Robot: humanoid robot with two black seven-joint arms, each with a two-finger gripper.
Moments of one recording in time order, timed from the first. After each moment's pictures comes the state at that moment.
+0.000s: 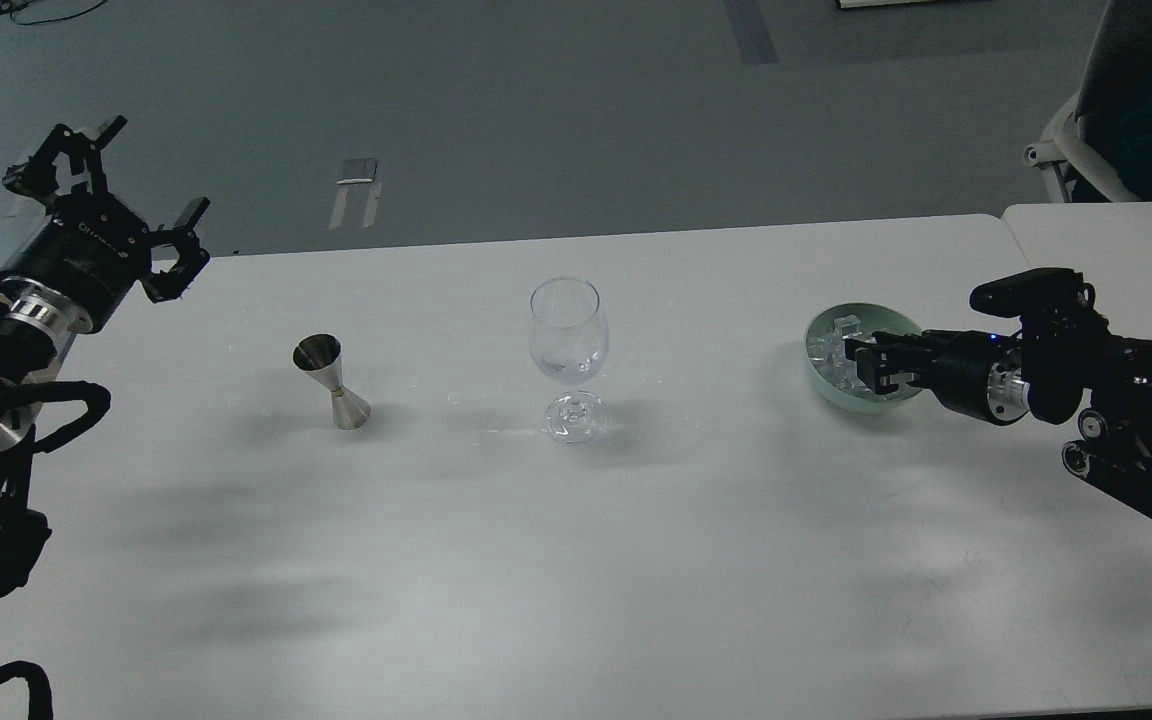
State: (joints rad) left arm -0.48 0.40 -1.59 -0.91 0.56 -0.49 0.12; right arm 0.80 -0.59 0.22 0.93 -1.64 0.04 0.23
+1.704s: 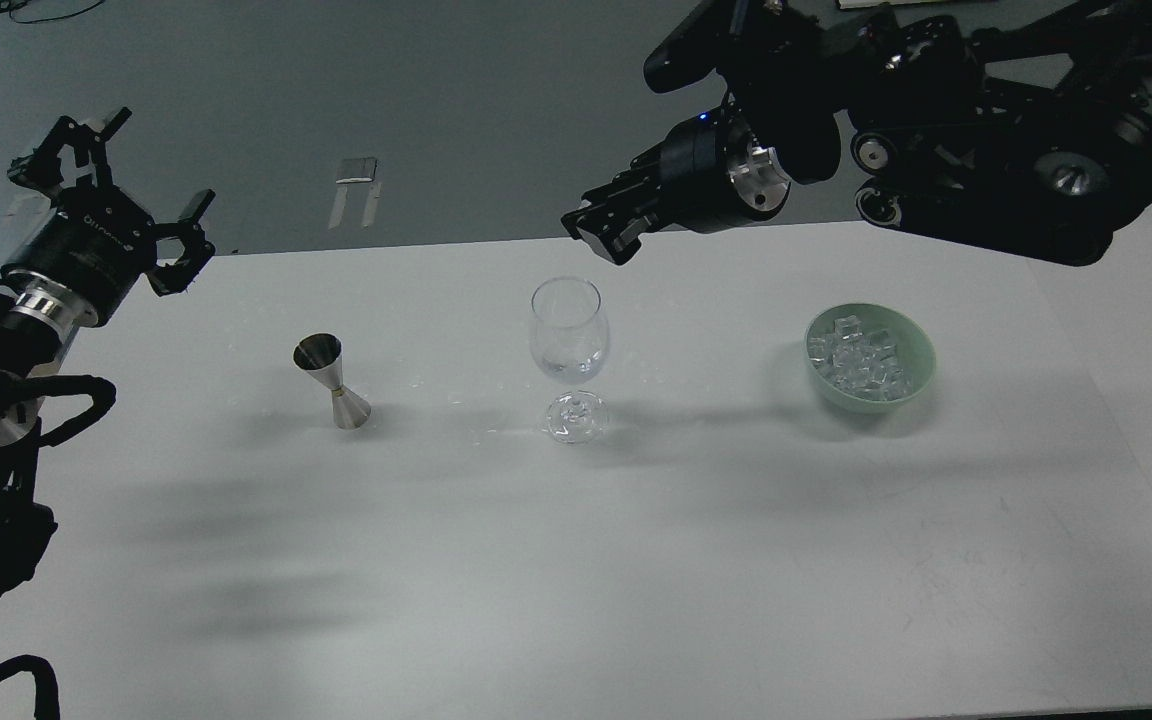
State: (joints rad) left arm -0.49 0.39 -1.59 -0.91 0.56 -0.49 0.12; right arm 1.75 -0.28 -0.37 1.16 -1.23 0.29 0.23
